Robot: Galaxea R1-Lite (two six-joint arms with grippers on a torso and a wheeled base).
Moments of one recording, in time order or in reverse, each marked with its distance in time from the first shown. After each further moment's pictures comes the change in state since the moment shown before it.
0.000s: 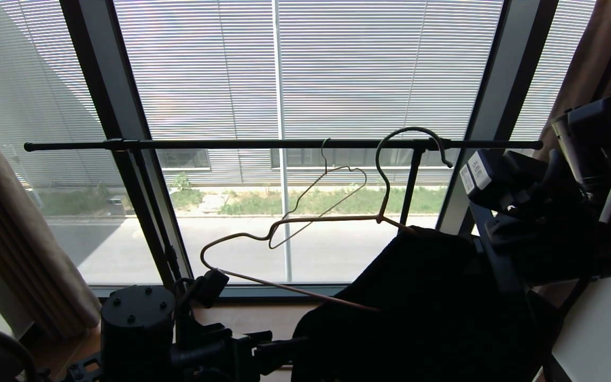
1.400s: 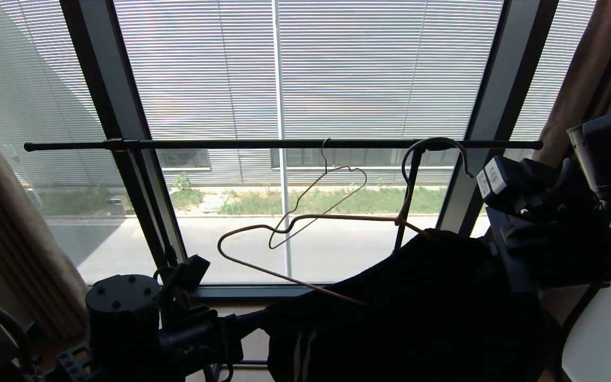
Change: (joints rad) left arm 0.095 -0.006 0.000 -0.033 0.056 0.020; right arm -0.080 -0.031 0.073 -0.025 0.004 0.000
